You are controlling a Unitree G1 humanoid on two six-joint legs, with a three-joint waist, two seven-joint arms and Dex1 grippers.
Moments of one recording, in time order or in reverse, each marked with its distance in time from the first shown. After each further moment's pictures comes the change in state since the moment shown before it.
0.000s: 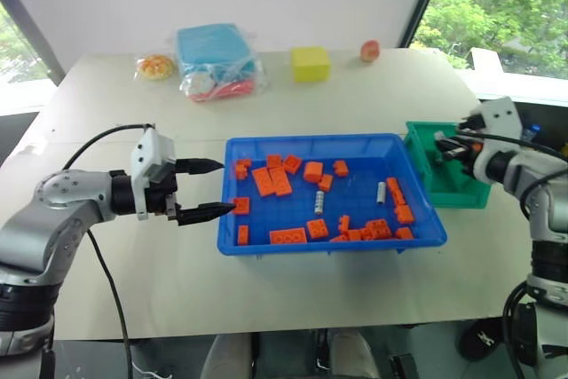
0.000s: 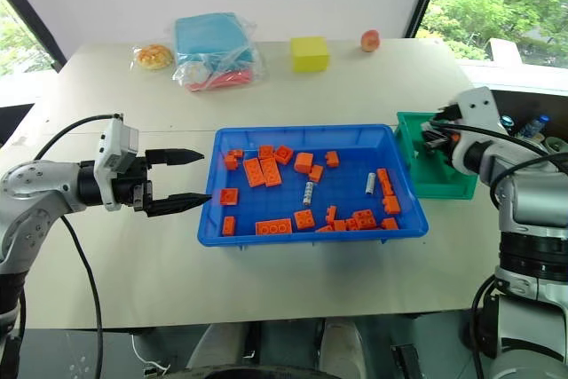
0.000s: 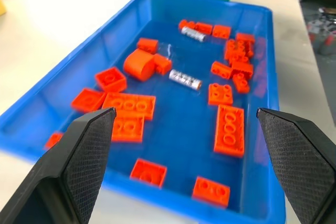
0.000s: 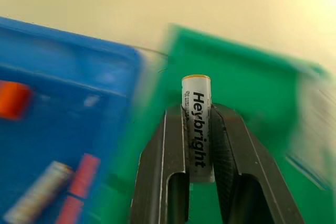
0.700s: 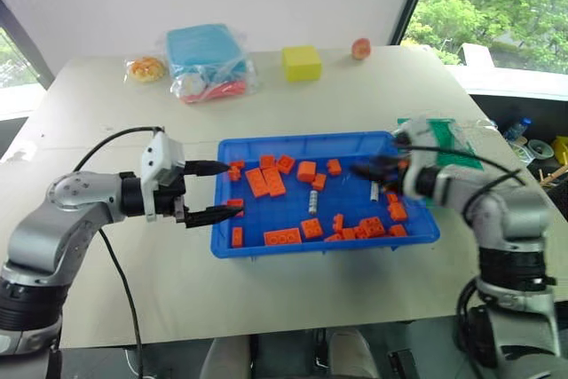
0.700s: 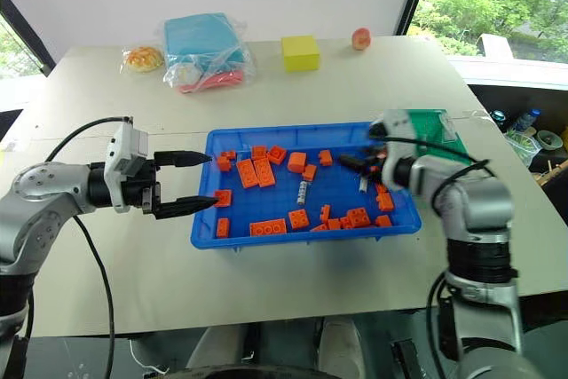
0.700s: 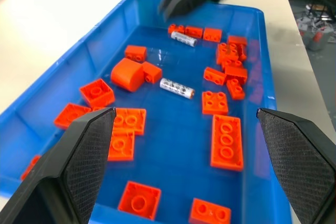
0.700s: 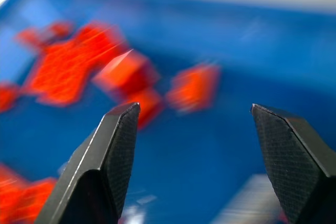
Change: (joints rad) left arm 0.054 -0.017 -0.004 -0.054 0.010 -0.015 0.030; right arm -0.027 0.282 0.180 -0.216 0.260 0.344 -0.032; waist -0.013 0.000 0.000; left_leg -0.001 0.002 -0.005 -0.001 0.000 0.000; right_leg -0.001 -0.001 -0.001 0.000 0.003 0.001
